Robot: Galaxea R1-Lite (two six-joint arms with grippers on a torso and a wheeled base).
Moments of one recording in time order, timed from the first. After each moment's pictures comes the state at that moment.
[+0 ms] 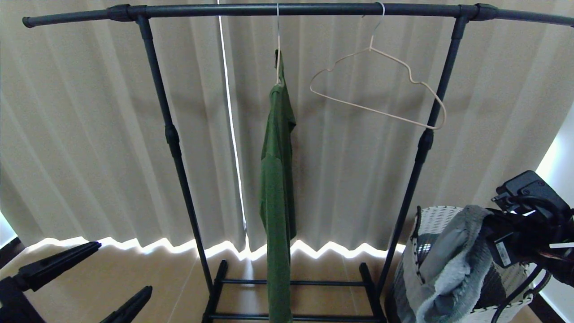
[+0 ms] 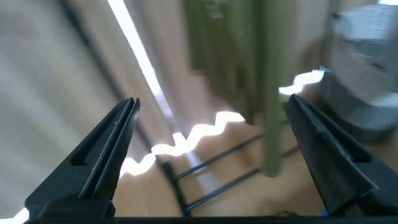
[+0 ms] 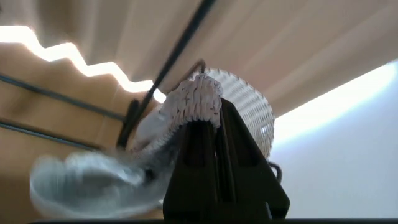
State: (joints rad) left arm -0.39 0.89 -0.07 -0.71 -0.10 0.24; right arm 0.20 1.34 -0.38 -0.61 -0.24 -0.41
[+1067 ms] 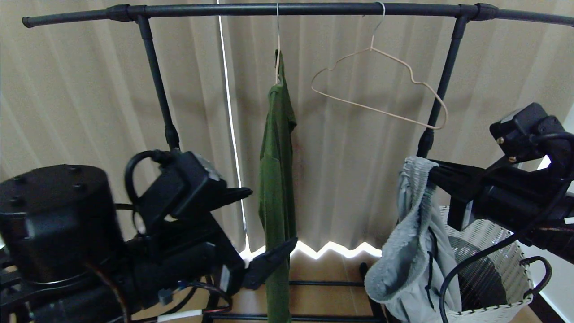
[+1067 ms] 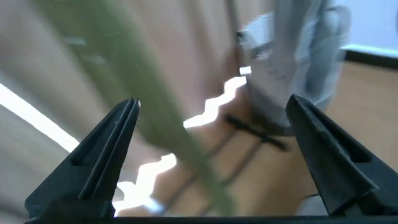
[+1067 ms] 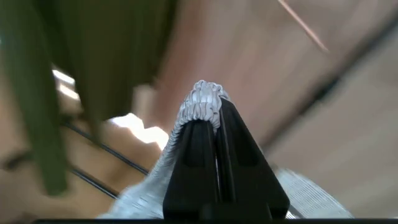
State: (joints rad) left arm -0.80 1.46 -0.58 -0.71 -0.03 0.20; right arm 0.55 1.34 -0.62 -0.61 -0.13 -0.20
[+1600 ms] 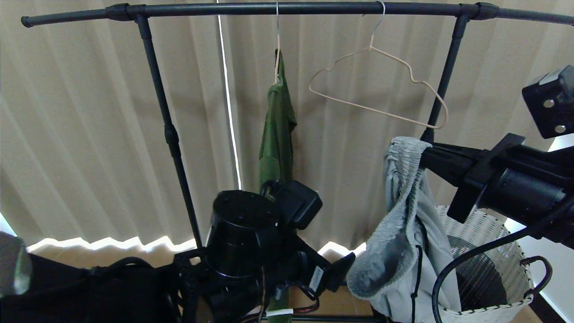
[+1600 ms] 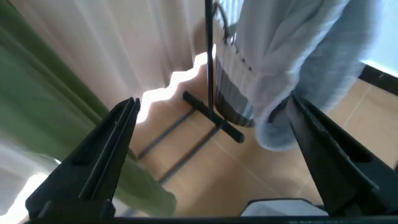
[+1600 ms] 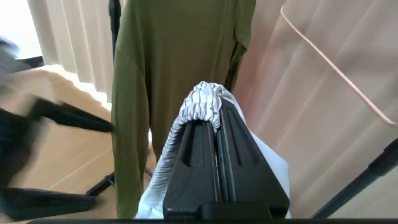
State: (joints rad) left arm -0.92 1.82 -0.77 -0.71 0.11 -0.01; right arm 0.65 1.32 -0.70 -0.61 -0.06 -0.11
